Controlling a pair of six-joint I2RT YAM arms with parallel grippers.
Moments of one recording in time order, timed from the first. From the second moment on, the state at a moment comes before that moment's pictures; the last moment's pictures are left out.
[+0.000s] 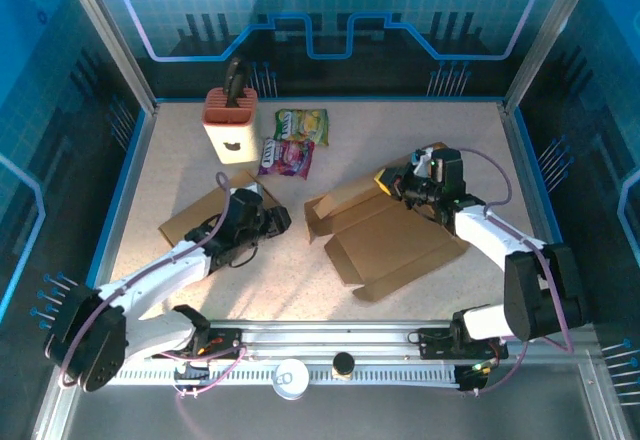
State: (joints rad) left arm -0.51 1.15 0.59 -0.20 0.00 -0.82; right arm 0.20 1.39 0.73 0.16 -0.63 1.10
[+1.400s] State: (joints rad) left arm -0.65 1.36 0.57 0.13 0.09 -0.17; right arm 0.20 1.44 0.75 0.22 -0.67 1.08
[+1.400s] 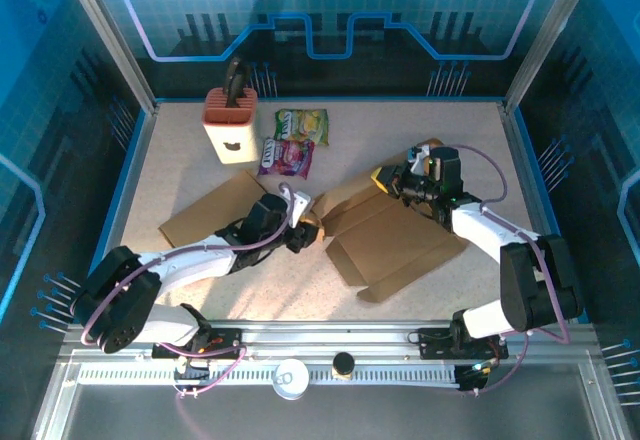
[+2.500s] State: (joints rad) left arm -0.78 1.45 0.60 0.26 -0.08 -0.20; right arm 0.25 1.42 0.73 0.23 -0.60 1.13
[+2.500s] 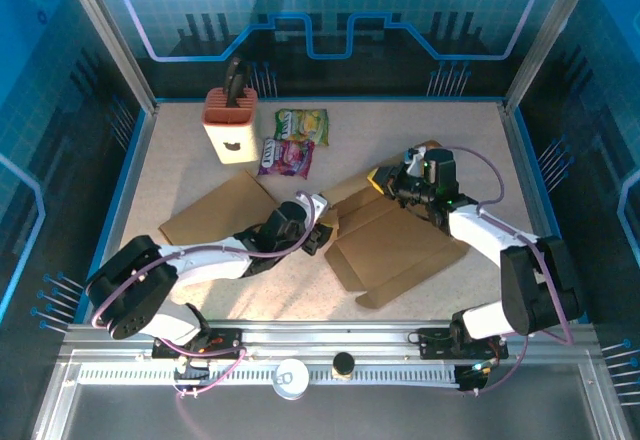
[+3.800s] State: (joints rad) left arm -0.86 1.63 0.69 0.35 -0.51 -0.46; right arm 0.34 1.38 0.64 0.38 -0.40 1.26
